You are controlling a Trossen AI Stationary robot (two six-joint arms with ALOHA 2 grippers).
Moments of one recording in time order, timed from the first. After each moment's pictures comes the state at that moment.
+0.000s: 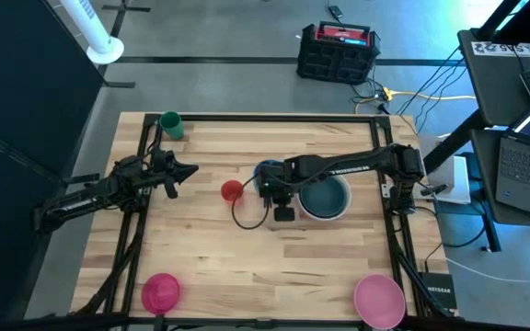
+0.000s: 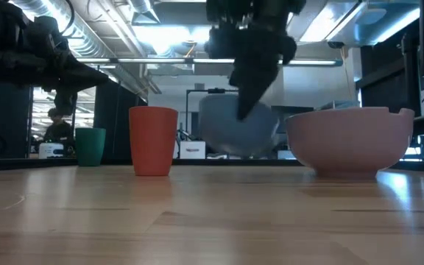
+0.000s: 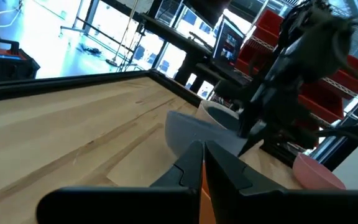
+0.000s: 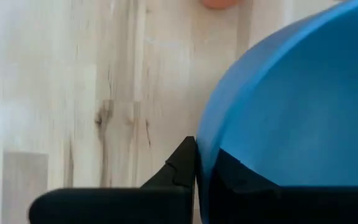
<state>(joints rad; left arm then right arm) 0.40 0.07 0.01 0.03 0.09 -0.48 -0.01 1.90 1.52 -0.87 -0.04 -0.08</state>
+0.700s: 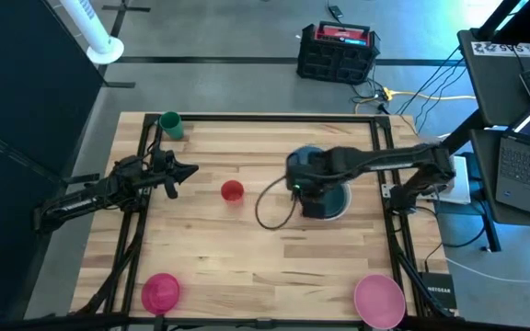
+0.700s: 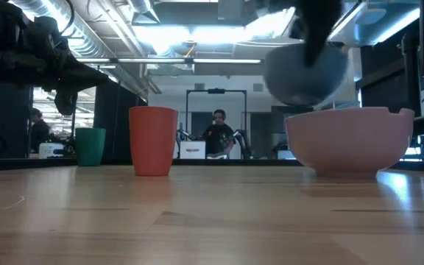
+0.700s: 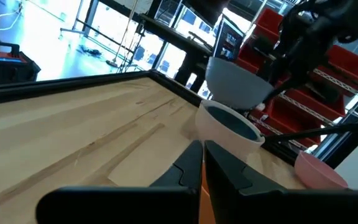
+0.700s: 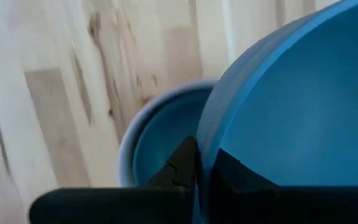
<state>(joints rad) 0.40 0.07 0.01 0.03 0.09 -0.46 0.10 1.63 1.49 -1.29 0.11 0.26</state>
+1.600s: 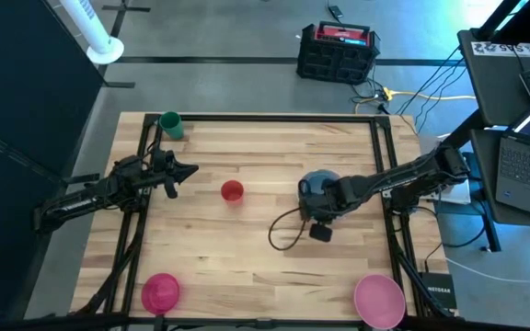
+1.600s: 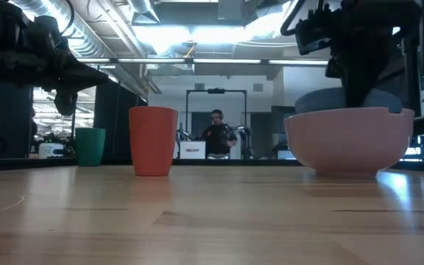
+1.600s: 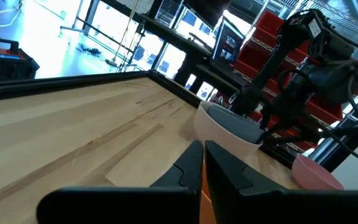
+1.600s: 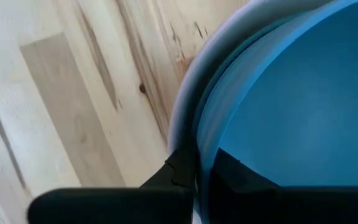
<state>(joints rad) 0.40 0.07 0.01 0.04 0.09 -0.49 0.23 1.54 1.11 -0.97 0.04 0.54</state>
